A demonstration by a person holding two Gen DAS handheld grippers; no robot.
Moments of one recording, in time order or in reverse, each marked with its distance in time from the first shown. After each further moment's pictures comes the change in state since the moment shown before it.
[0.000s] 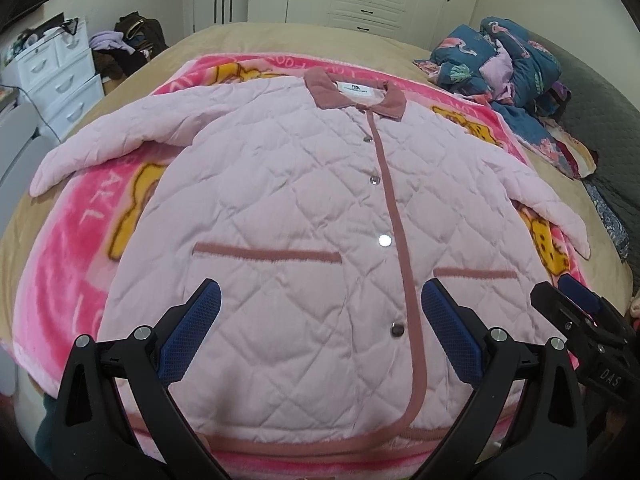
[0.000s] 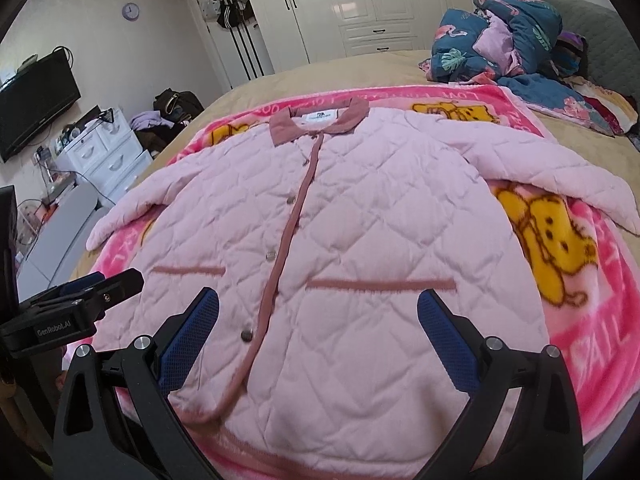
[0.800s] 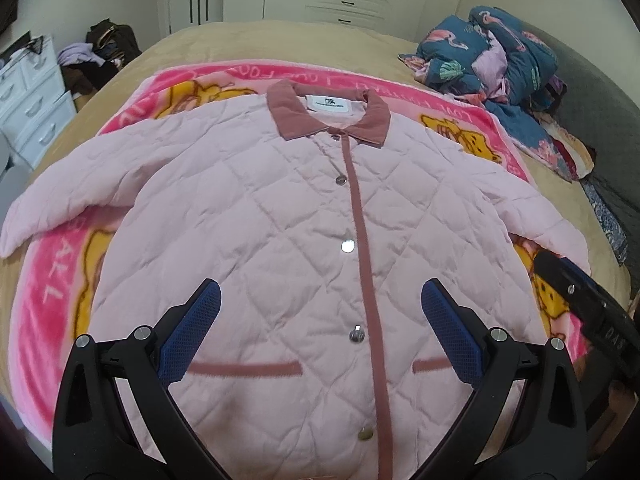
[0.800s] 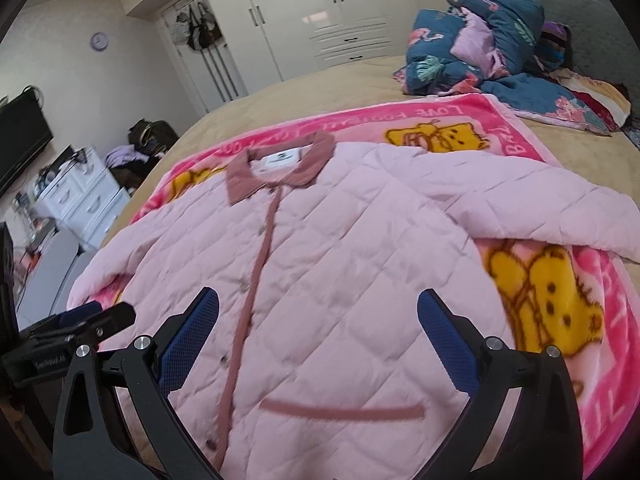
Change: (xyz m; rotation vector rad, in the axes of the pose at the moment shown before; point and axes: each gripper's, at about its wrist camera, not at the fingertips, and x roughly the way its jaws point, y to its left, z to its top) left arm 0.063 -0.039 0.089 0.061 0.039 -0.032; right arm 0.053 -0.060 0.090 0.110 -0.043 -0.052
